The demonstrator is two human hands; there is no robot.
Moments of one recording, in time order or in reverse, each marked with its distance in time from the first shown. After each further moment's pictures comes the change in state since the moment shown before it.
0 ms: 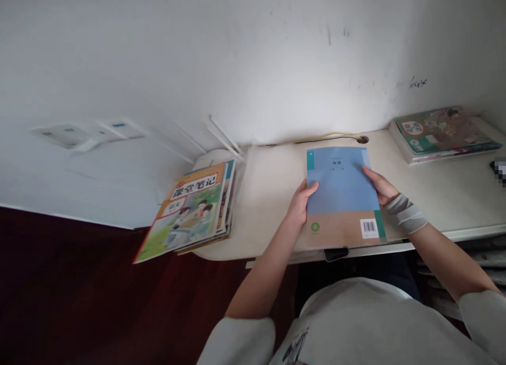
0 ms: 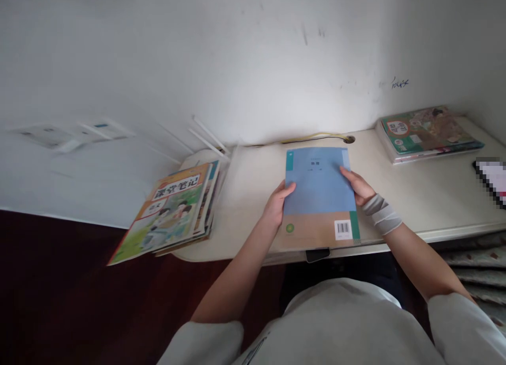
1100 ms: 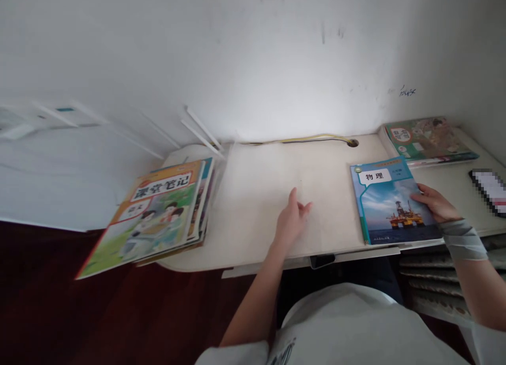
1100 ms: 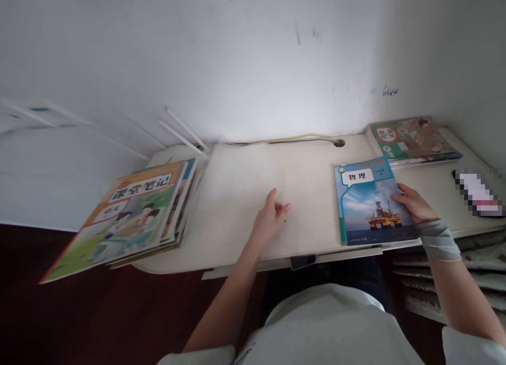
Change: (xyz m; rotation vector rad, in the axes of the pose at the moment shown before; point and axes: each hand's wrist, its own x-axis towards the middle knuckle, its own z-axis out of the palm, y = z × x) left_hand -0.014 -0.030 -0.011 1.297 0.222 0.204; right_hand -0.079 0.001 -0.158 -0.023 0.240 0.178
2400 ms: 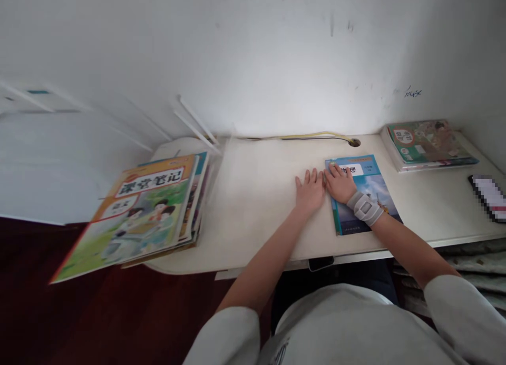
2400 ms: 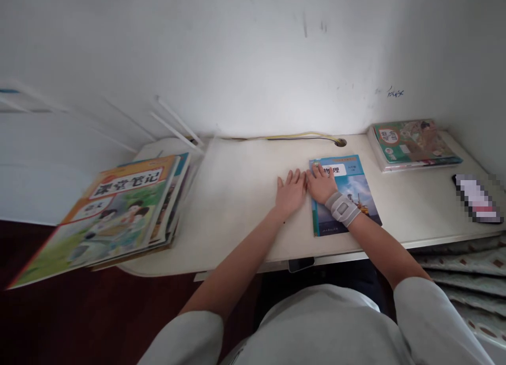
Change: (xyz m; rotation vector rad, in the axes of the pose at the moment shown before) left_hand 0.072 0.028 0.040 0.448 -0.066 0.234; right_hand 0.089 0.003 0.225 -1.586 -0.001 -0.673
